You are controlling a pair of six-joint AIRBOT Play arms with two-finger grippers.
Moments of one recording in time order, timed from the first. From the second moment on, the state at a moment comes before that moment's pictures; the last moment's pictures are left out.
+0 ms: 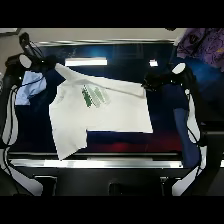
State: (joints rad) left arm 0.02 -1.90 1.98 1.39 -0.85 -1.78; right arm -0.01 -1.94 1.83 -0.93 1.14 1.73
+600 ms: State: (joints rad) left arm 0.24 -1.71 1.88 1.17 -1.33 -1.58; right arm -0.23 -1.73 1.73 -1.01 1.43 1.46
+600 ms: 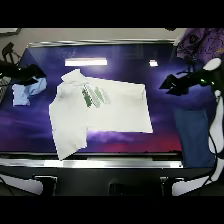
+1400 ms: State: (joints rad) left arm 0.41 -1.19 1.07 1.16 -1.18 -1.55; right arm -0.32 -1.46 0.84 -0.83 1.27 1.17
